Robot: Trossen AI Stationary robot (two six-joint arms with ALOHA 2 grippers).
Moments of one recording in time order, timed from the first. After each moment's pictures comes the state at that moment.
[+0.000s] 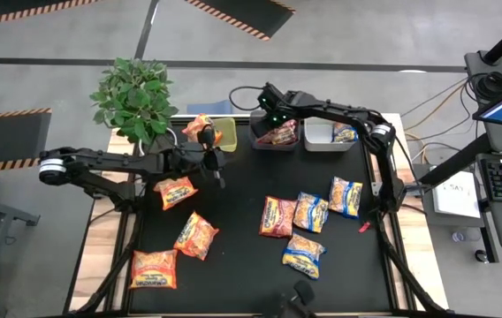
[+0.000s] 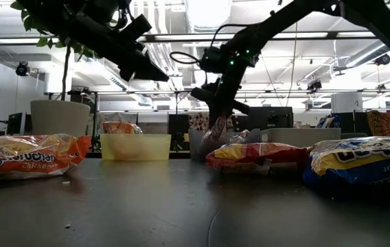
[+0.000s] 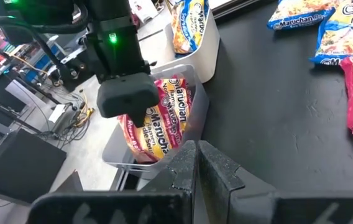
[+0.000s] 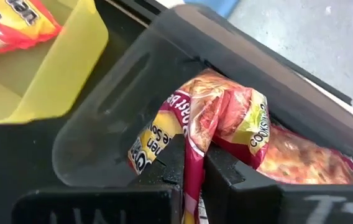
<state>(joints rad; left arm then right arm) 0.18 1.26 0.68 0.21 -0.31 0.46 -0.58 2.07 1.75 -0.70 0.03 0.35</state>
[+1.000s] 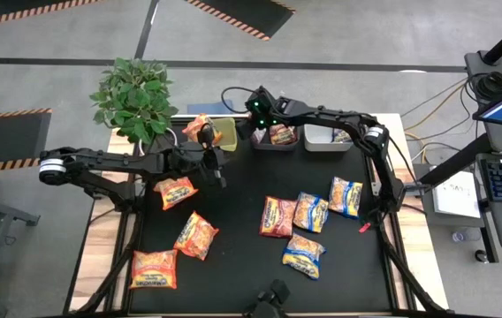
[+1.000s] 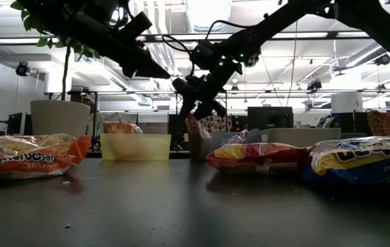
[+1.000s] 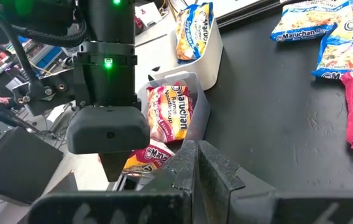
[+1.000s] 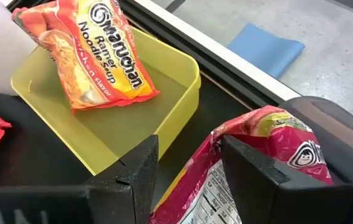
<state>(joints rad) 0.18 1.26 0.68 0.23 -0.31 0.42 -0.52 2.12 1.75 -0.38 -0.05 0.34</state>
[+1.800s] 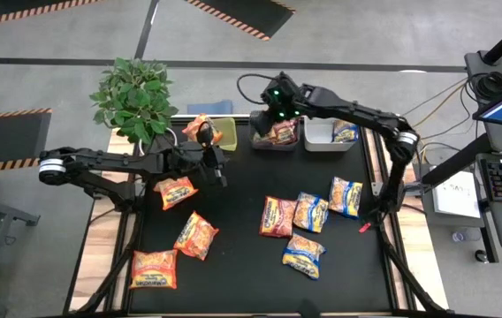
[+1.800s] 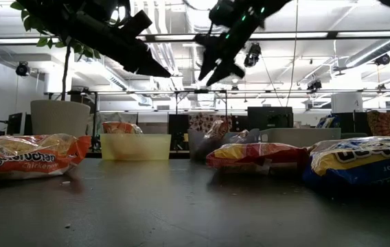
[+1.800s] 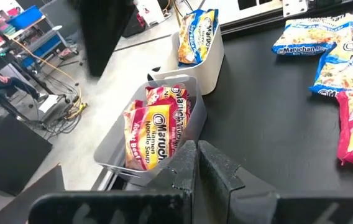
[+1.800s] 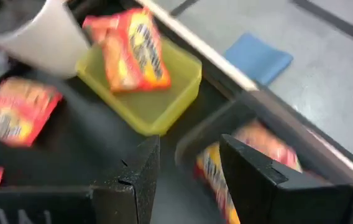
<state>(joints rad) 0.18 1.25 0.68 0.24 -0.30 0.33 -0.50 1.84 1.75 -0.68 -0.05 0.26</state>
